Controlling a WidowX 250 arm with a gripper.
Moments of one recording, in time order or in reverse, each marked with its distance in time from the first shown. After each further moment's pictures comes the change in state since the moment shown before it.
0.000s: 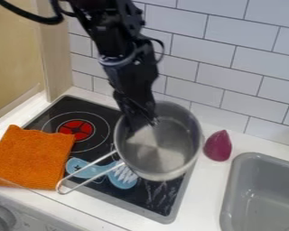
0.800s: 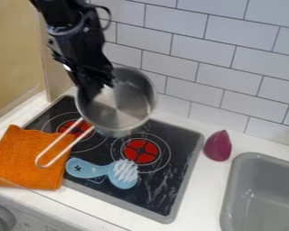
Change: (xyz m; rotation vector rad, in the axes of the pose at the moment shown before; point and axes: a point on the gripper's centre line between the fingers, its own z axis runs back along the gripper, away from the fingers) arm -0.018 0.066 0.022 0.129 -0.025 0.334
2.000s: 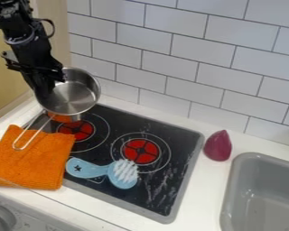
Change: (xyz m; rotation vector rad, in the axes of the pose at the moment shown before) arm -0.001 0.098 -0.054 0.018 0.066 0.254
